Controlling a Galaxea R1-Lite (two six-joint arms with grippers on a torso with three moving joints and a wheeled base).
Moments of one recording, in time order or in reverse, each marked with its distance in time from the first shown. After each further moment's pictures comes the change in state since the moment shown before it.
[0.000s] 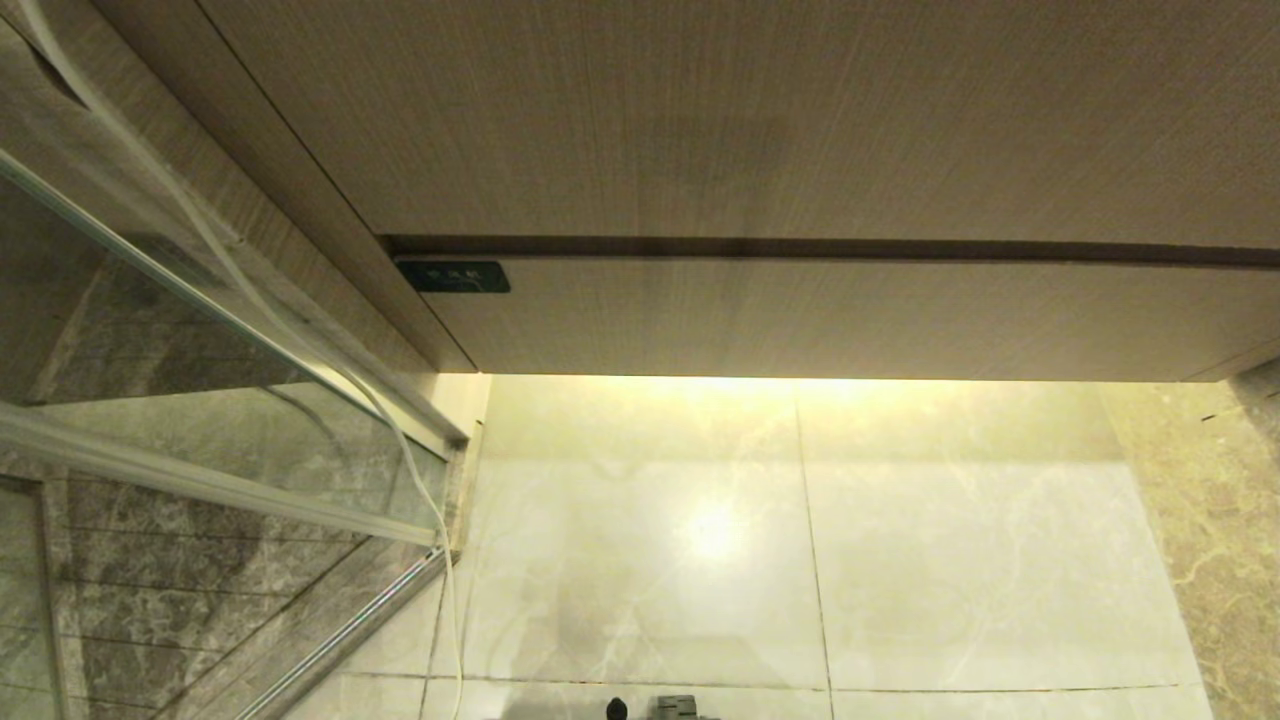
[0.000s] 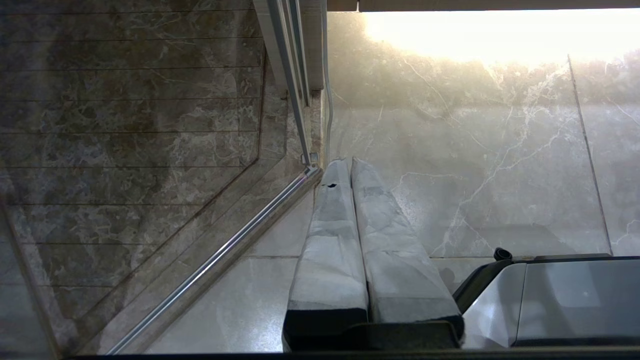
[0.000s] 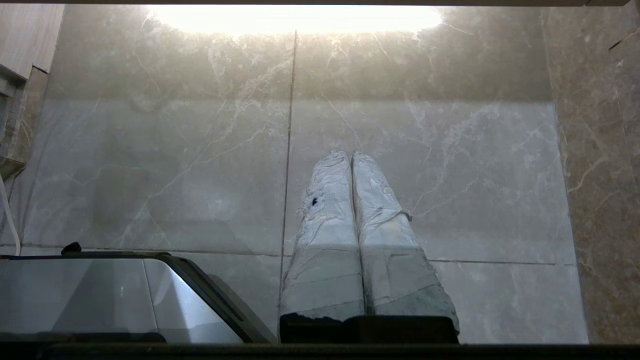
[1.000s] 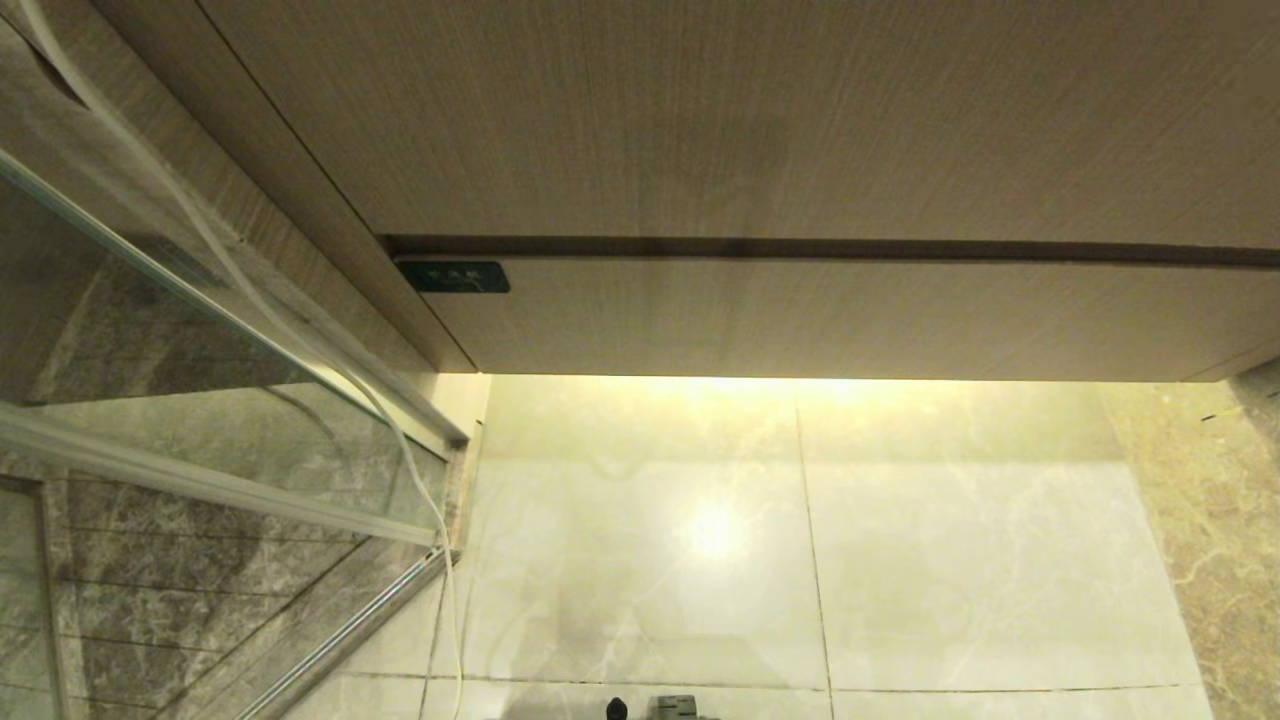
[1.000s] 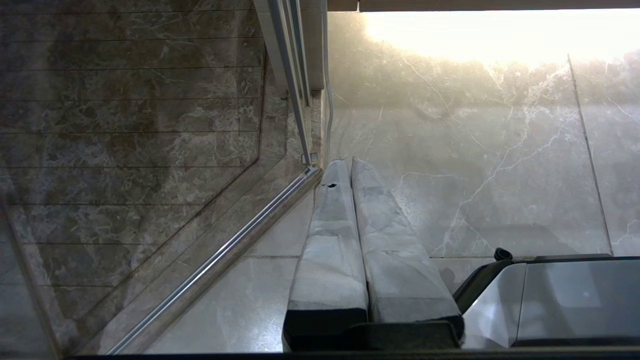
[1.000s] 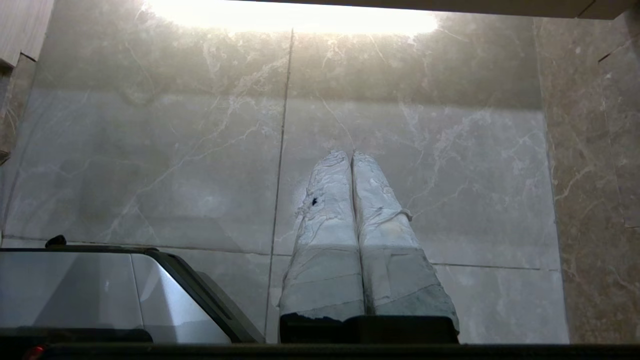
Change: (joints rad) left arm 0.000 0.000 0.000 0.000 -0.001 0.000; right arm 0.000 0.000 -0.001 -0.010 0.002 -0.045
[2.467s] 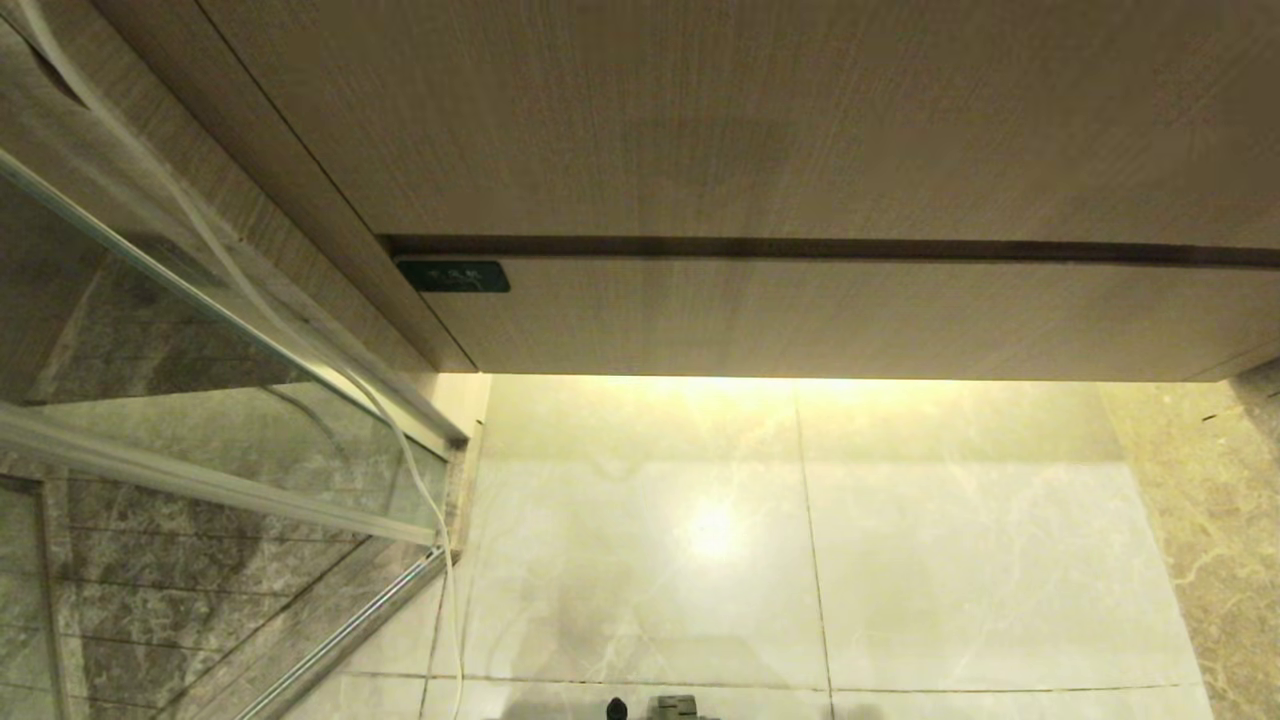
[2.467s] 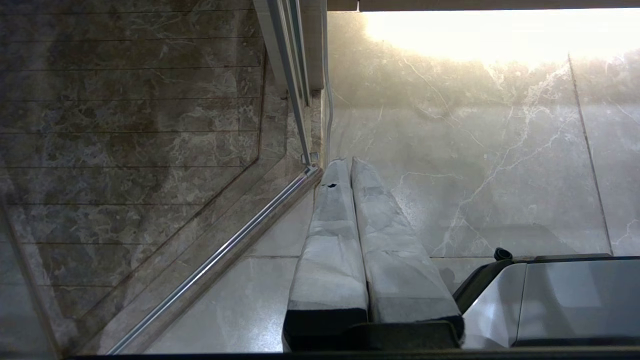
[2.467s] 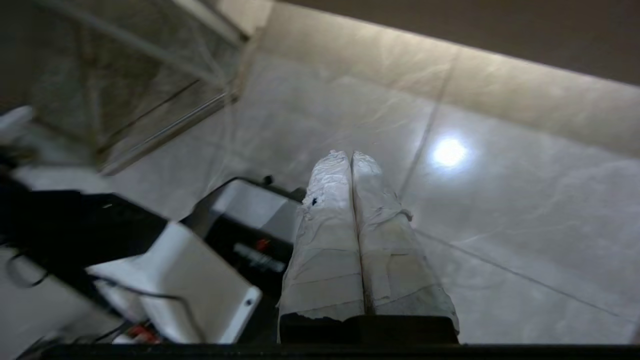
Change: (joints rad) left arm 0.000 0.000 0.000 0.000 0.000 0.000; right arm -0.003 0.730 -1.574 1.113 0.473 -0.023
